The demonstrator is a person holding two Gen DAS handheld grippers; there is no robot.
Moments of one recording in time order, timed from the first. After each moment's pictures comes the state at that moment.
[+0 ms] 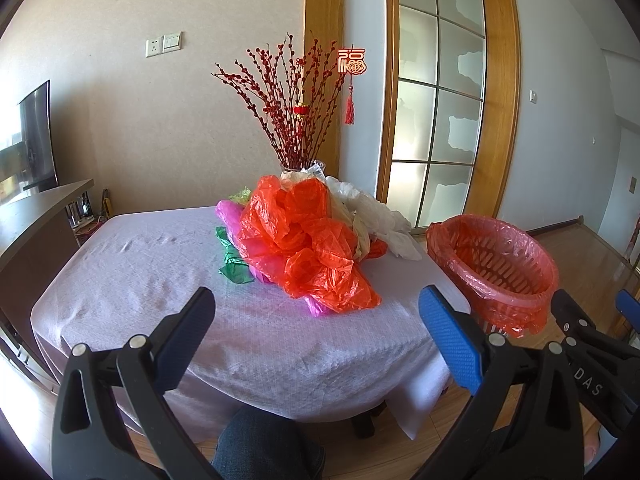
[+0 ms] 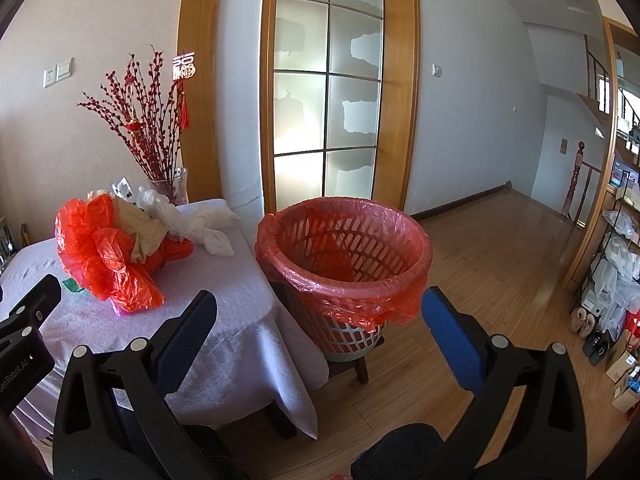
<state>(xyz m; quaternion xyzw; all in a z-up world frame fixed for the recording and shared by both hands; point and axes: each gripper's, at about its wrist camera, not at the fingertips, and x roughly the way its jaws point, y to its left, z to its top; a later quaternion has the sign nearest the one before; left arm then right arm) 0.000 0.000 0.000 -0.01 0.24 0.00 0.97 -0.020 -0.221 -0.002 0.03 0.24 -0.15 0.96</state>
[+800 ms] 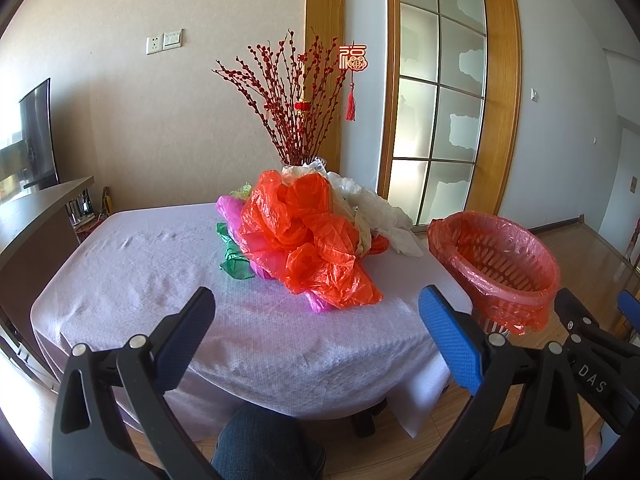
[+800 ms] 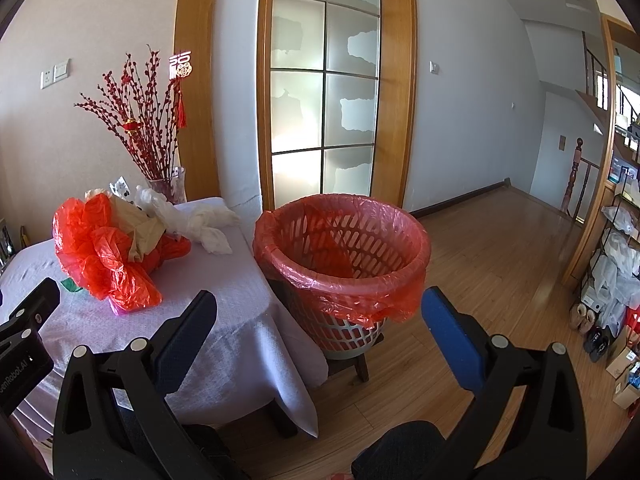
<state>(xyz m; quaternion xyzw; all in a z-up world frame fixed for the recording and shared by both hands) 0.000 0.002 0.002 -0.01 0.24 0.00 0.97 -0.019 -0.223 -0.005 0.04 0.24 -0.15 0.96</state>
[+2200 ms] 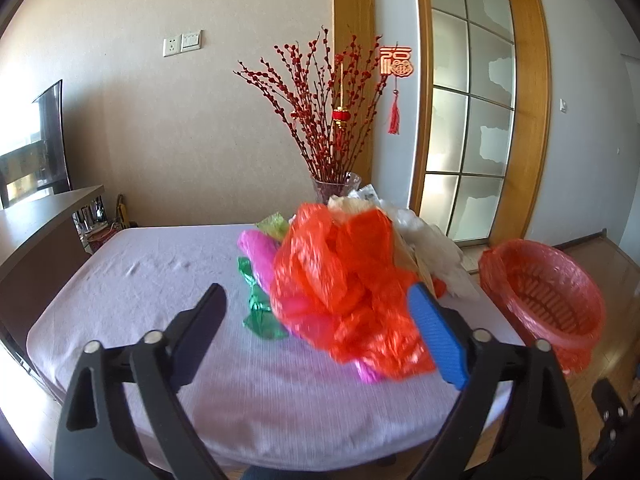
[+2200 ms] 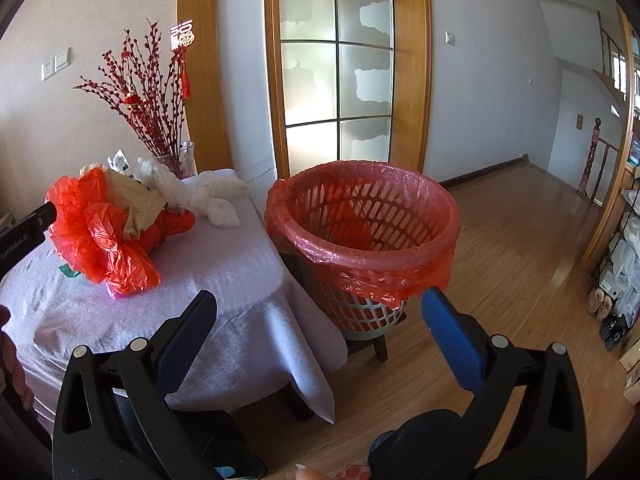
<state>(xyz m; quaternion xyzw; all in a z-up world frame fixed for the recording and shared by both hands) 0.084 0.040 -0.004 -0.01 0.23 0.05 0.97 0.007 -0.227 -0.033 0.06 0.29 -0.12 0.95</state>
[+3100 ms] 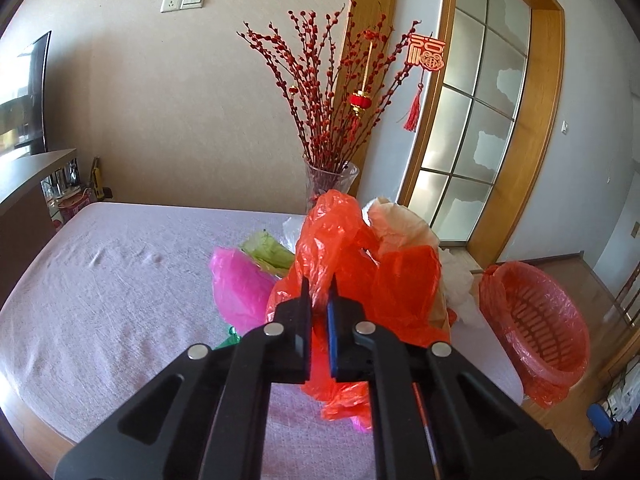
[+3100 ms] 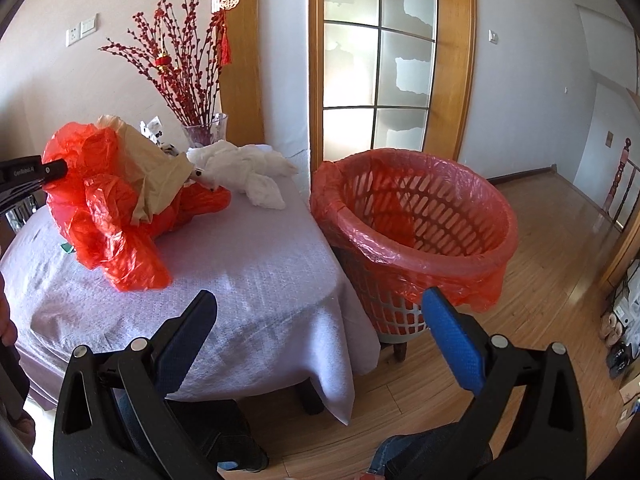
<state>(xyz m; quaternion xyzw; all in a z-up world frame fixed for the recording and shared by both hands) 0.139 0.086 0.001 -0.08 0.27 0.01 0.96 0.051 -0.193 -0.046 0.03 0.32 -0.07 0.94</state>
